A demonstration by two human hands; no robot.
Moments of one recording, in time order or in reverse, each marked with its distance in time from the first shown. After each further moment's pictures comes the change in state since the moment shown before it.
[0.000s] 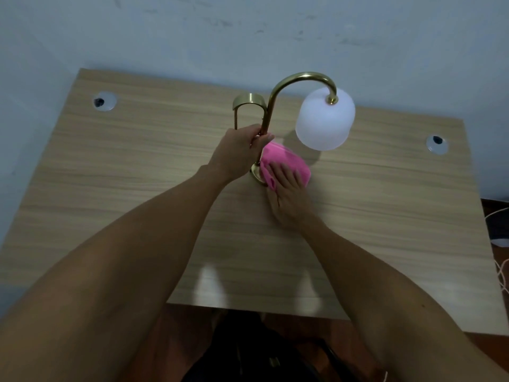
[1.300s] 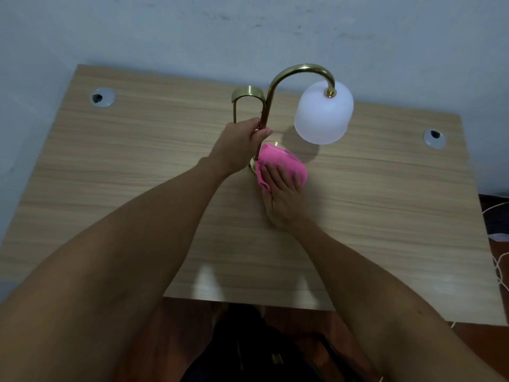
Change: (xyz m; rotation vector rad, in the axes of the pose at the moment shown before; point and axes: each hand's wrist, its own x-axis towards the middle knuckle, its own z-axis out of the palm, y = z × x) left_hand 0.003 -0.004 0.002 -0.006 -0.045 -0.004; right_hand -0.016 -0.019 0.011 -0.055 0.043 0.028
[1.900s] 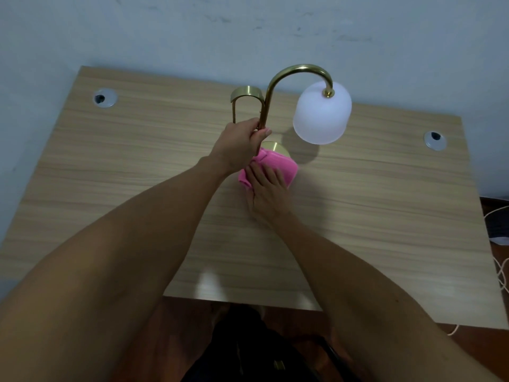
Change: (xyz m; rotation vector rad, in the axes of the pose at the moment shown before) left_hand -0.002 0.007 -0.001 -0.030 -0.037 -0.092; right_hand 0.026 -0.025 0.014 -0.080 0.058 -0.078
